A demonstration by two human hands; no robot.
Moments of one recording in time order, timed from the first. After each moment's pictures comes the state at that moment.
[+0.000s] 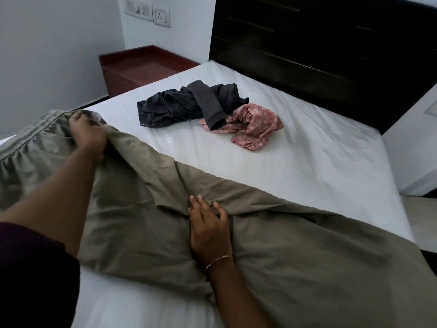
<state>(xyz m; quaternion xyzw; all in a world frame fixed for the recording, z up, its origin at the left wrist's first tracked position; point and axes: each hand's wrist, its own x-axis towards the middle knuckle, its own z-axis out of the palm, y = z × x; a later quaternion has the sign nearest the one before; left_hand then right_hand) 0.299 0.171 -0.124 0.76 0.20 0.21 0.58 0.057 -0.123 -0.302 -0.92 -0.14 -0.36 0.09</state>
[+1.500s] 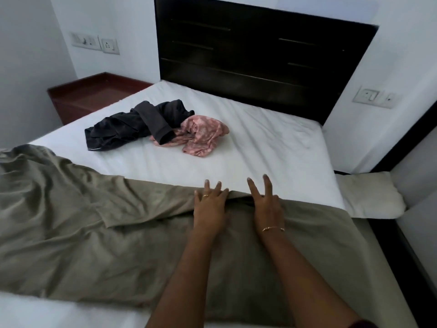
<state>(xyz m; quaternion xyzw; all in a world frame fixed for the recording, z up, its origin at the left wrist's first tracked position) 0.095 -0.183 -0.190 0.94 -0.29 0.01 0.18 0.068 -0.395 -0.255 -0.95 0.23 -0.21 0.04</state>
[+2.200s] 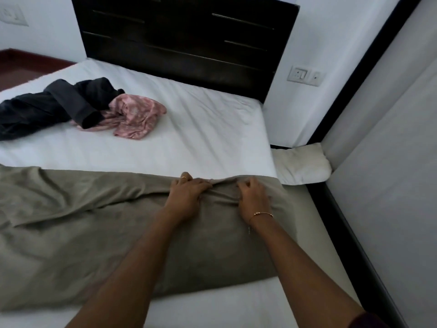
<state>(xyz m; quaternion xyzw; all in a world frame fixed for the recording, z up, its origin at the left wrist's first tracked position) 0.064 -0.250 -0.195 0.86 -0.47 0.08 0.18 -0.061 -0.477 -0.241 -0.95 0.29 -0.15 -0.01</state>
